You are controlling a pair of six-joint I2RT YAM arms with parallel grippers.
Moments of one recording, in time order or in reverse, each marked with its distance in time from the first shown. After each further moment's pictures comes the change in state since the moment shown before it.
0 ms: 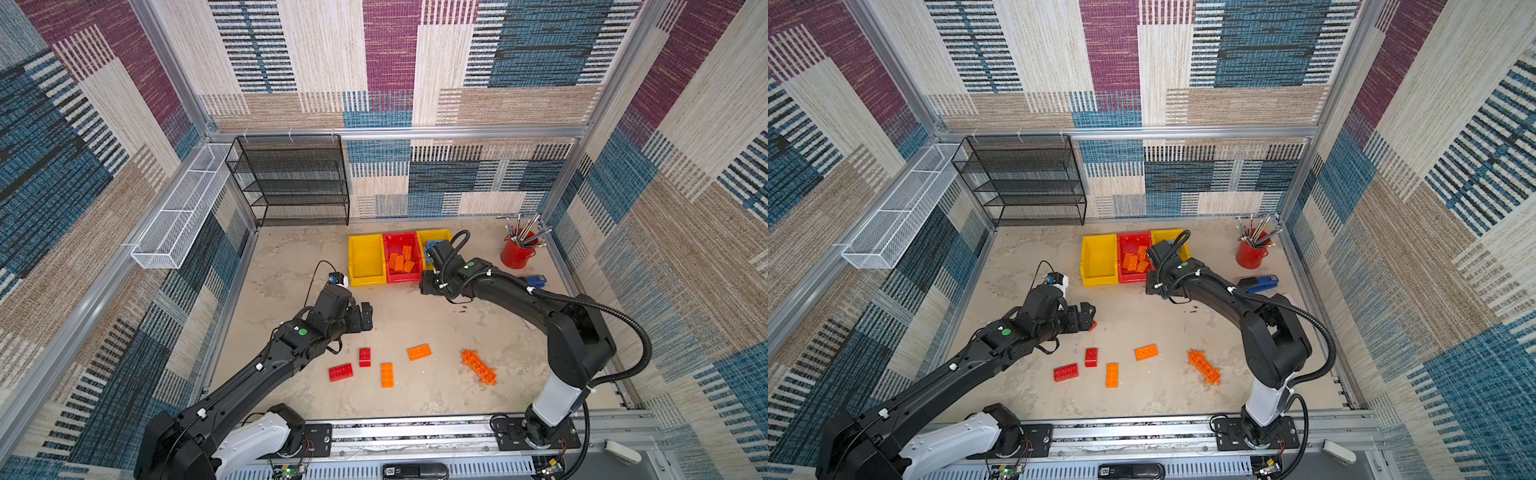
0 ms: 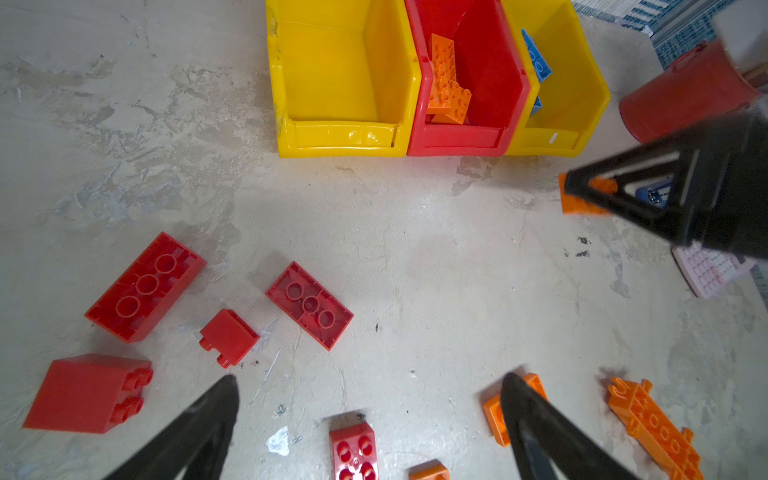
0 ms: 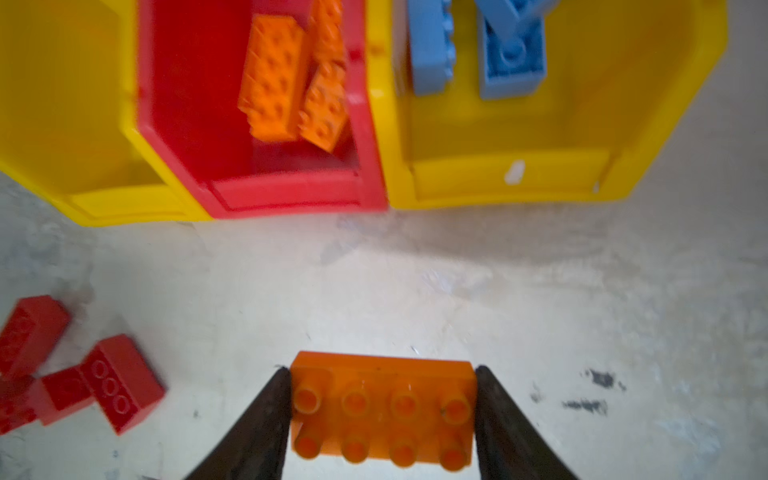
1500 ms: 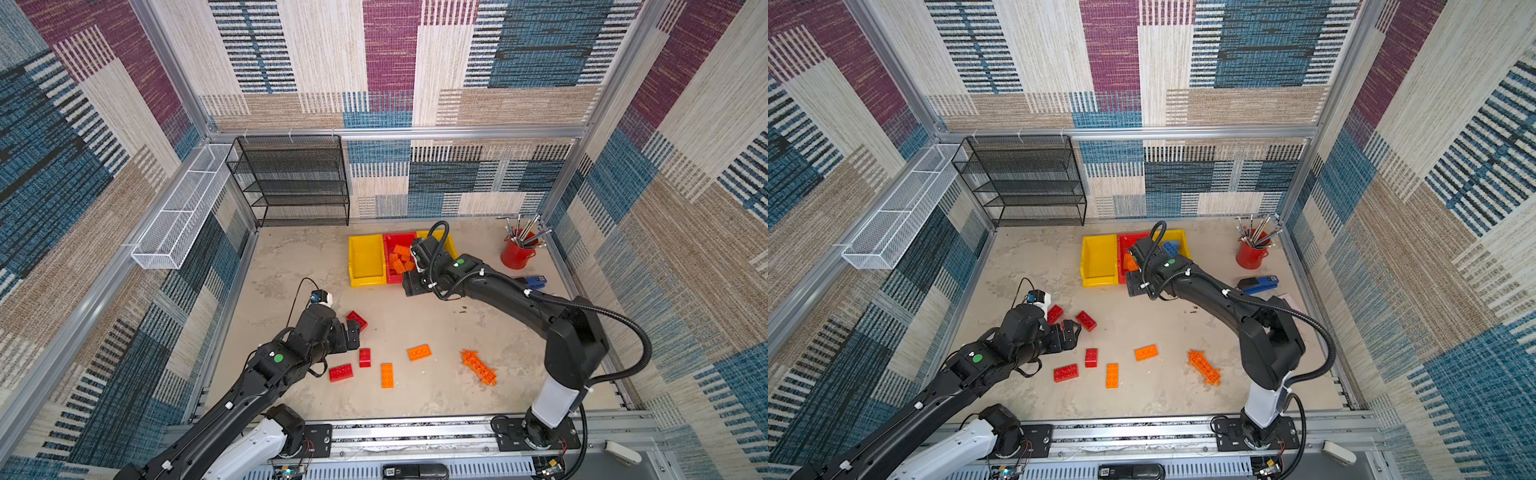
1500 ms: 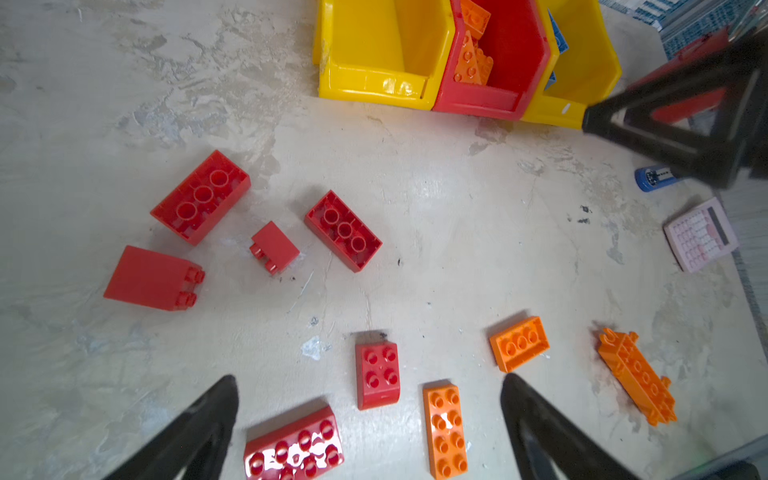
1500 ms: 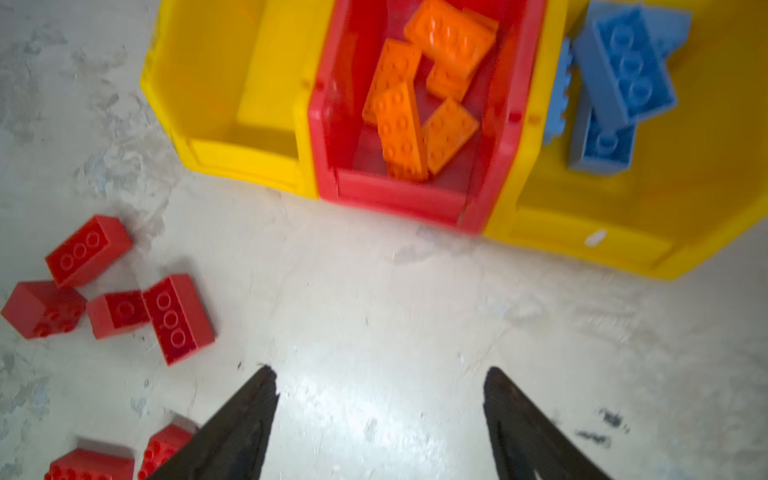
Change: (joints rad) left arm -0.013 -0.303 -0.100 -0.226 0.005 -0.090; right arm 0.134 -0.076 -0.037 -0.064 0.003 -0.126
